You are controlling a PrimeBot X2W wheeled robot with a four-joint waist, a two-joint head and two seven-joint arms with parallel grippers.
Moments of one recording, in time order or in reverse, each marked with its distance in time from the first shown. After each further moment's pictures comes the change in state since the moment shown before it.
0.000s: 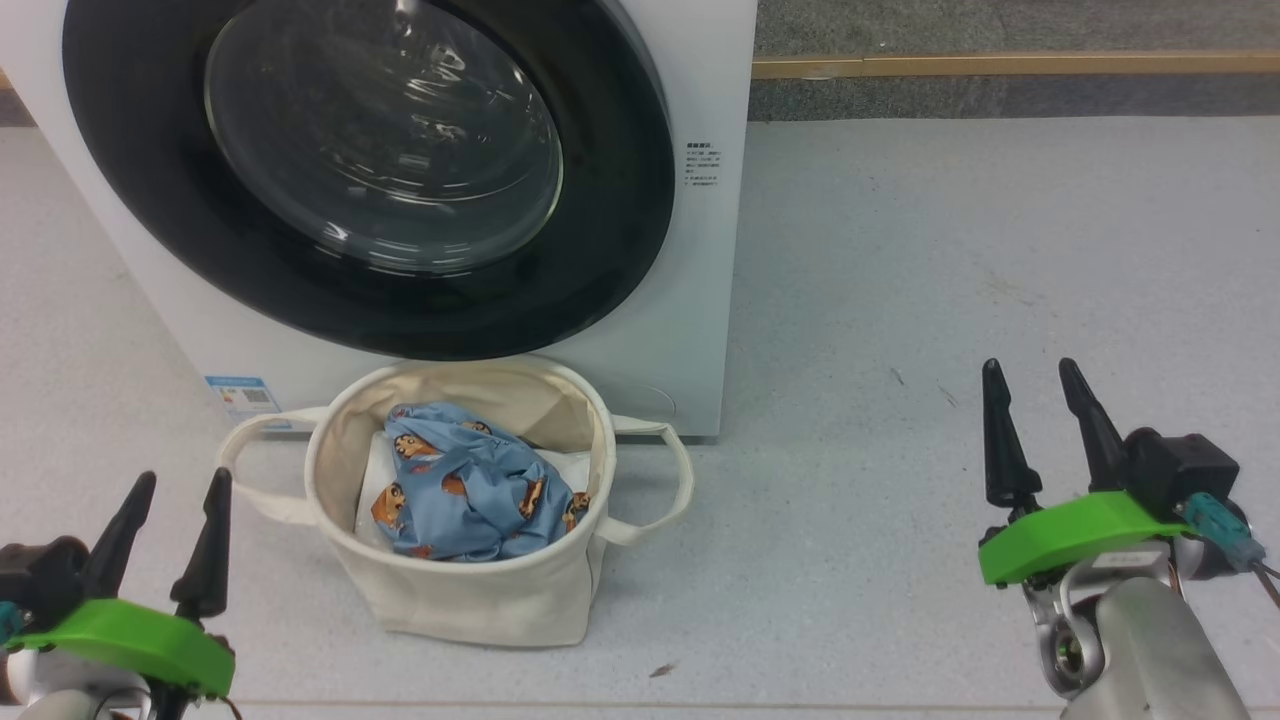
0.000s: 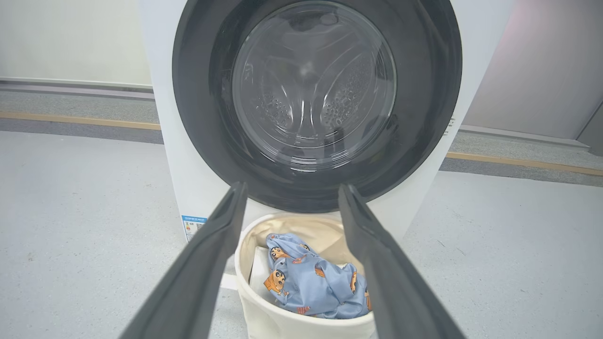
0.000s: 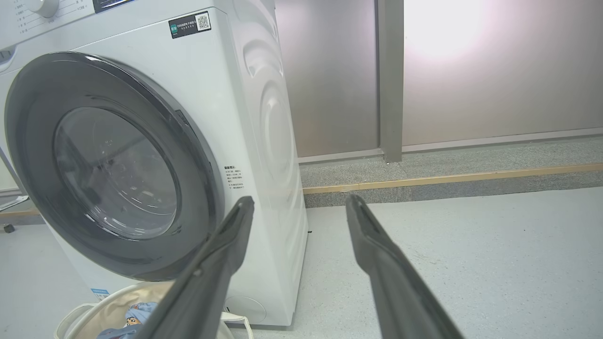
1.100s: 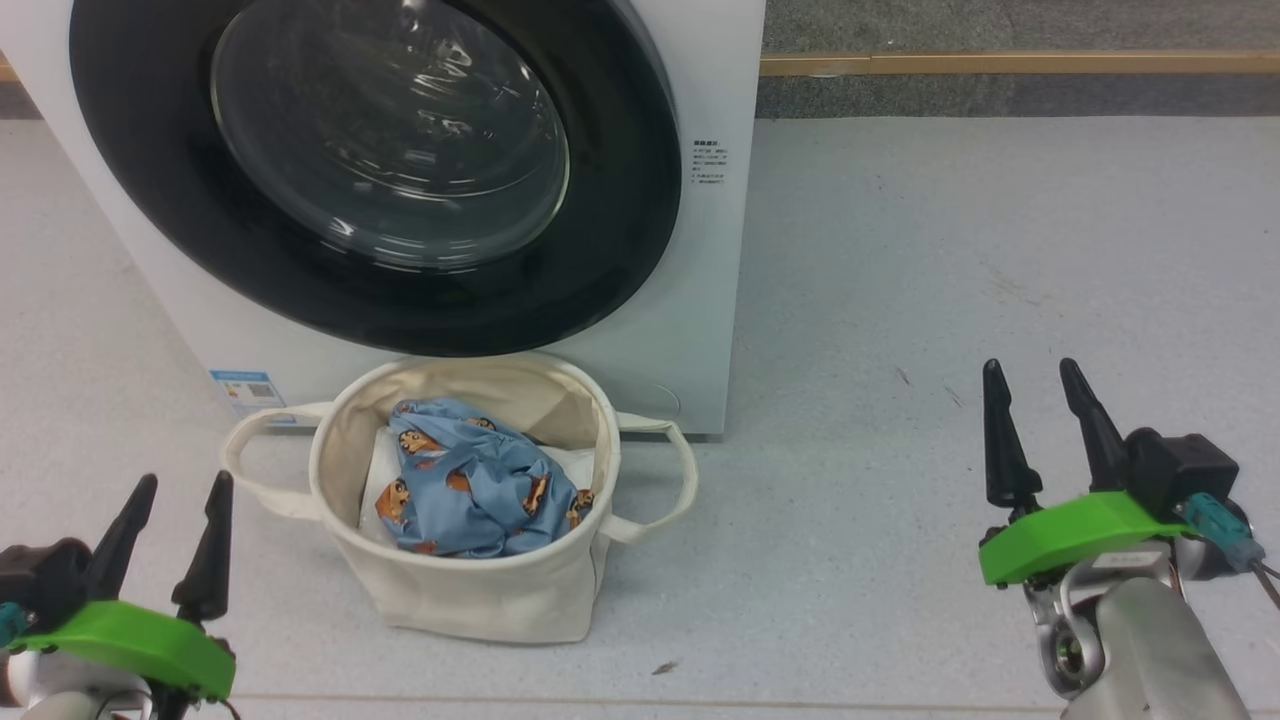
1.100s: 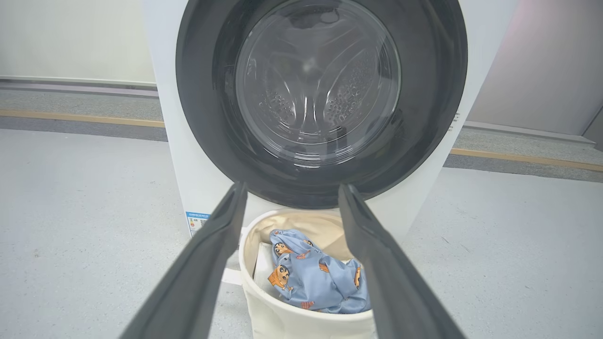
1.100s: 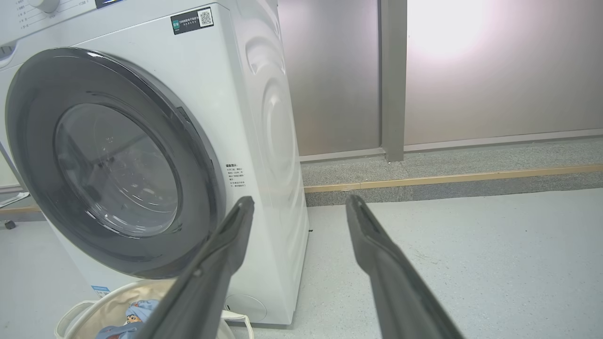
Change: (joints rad) left arm -0.002 0.000 -0.002 0.006 0.010 0.000 0.000; right arm 0.000 0.002 -0.003 0.000 -0.008 0.000 0.000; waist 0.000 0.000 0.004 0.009
